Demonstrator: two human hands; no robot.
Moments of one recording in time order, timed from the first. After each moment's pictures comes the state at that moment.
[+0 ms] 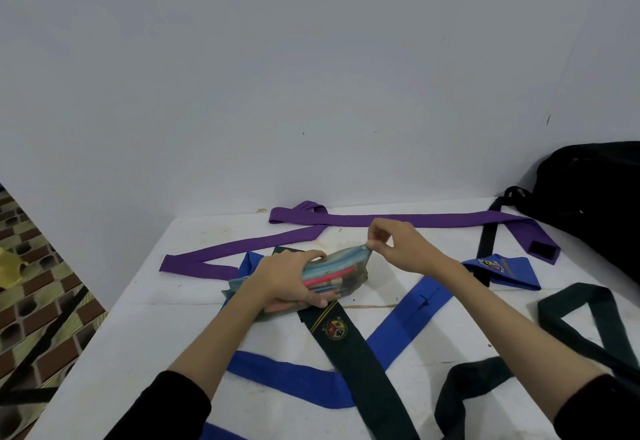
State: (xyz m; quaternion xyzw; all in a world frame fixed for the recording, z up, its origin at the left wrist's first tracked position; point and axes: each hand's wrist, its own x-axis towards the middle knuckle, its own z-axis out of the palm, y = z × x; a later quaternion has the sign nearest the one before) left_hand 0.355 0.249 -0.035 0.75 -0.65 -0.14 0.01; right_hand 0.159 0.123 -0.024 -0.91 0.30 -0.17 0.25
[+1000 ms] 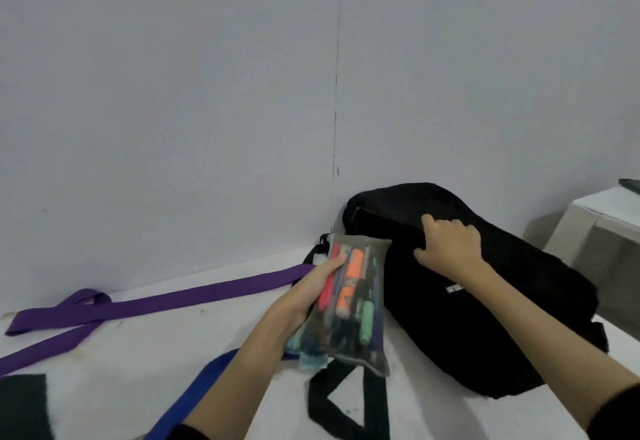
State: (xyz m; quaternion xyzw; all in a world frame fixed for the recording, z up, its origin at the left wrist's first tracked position) left_hand 0.033 0.026 0.008 0.50 -0.38 -0.67 0.40; right_hand -0.181 -0.044 0.051 -0.74 0.66 -0.06 -0.14
